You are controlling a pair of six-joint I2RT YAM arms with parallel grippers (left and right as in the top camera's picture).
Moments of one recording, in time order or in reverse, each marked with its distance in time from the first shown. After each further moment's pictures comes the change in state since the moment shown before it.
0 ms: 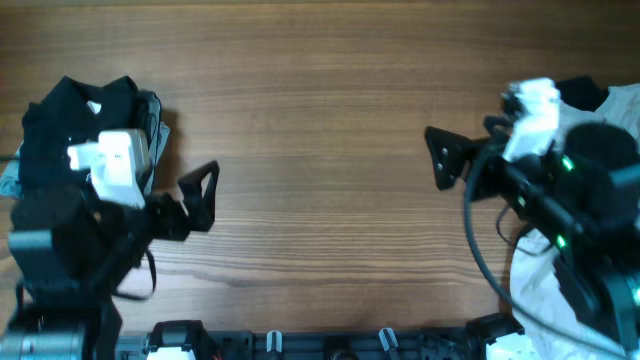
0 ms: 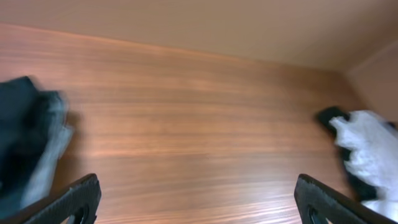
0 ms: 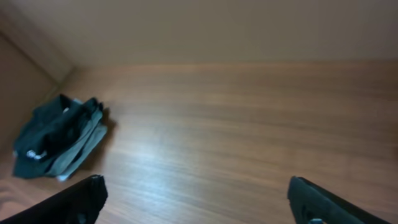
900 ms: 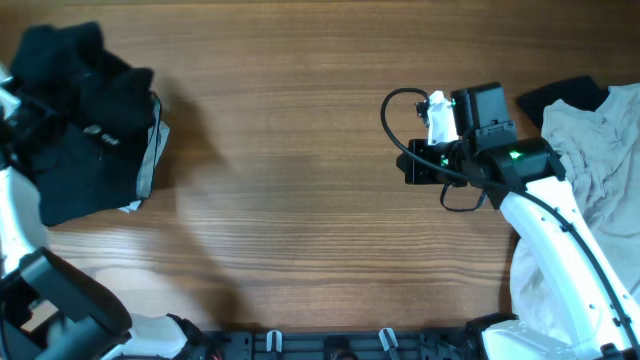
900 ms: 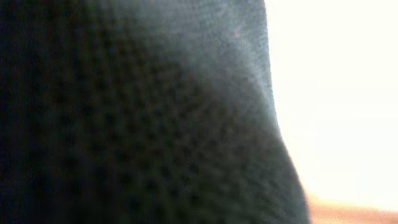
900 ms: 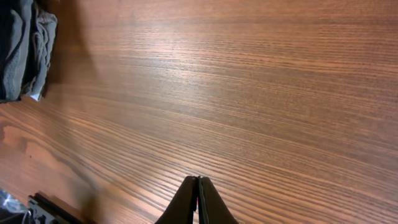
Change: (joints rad) left arm 0.676 0.896 -0.008 0.795 0.563 -0.414; right arm 0.002 0.435 -0.183 -0.005 -0.205 0.046
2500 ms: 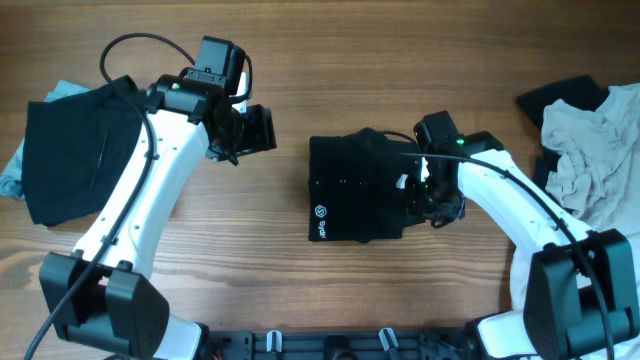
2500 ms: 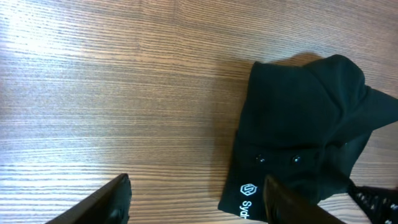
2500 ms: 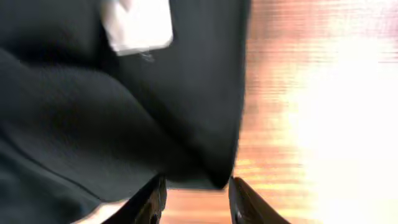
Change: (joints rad) left arm -0.953 0.003 0.266 -0.928 -0.720 0.169; right arm 0.024 0.278 -0.139 -0.089 0.271 0.116
